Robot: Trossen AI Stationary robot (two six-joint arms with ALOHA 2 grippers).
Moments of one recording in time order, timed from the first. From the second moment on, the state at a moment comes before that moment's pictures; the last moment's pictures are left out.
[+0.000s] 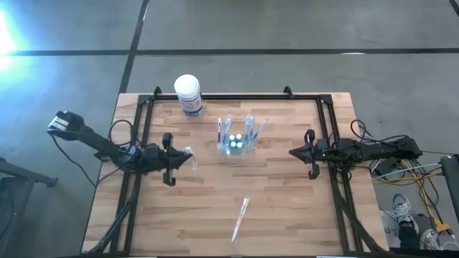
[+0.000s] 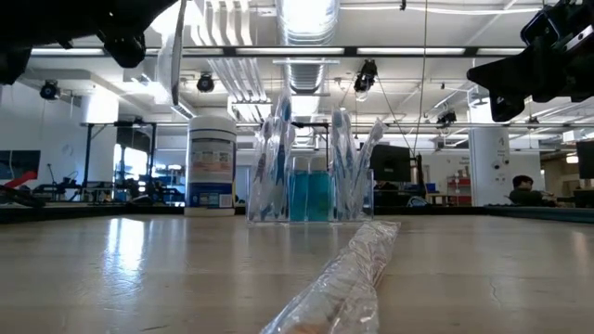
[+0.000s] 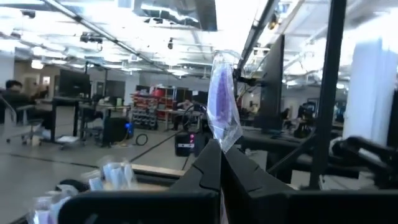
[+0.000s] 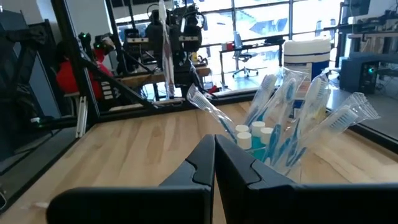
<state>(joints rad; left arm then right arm) -0.40 0.93 0.16 1.21 -0.52 0.05 0.13 0.12 0.01 0.14 0.19 0.15</state>
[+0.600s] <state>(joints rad) 0.12 0.92 0.23 1.00 0.17 -0.20 0.13 0.14 0.01 0.14 0.19 0.16</state>
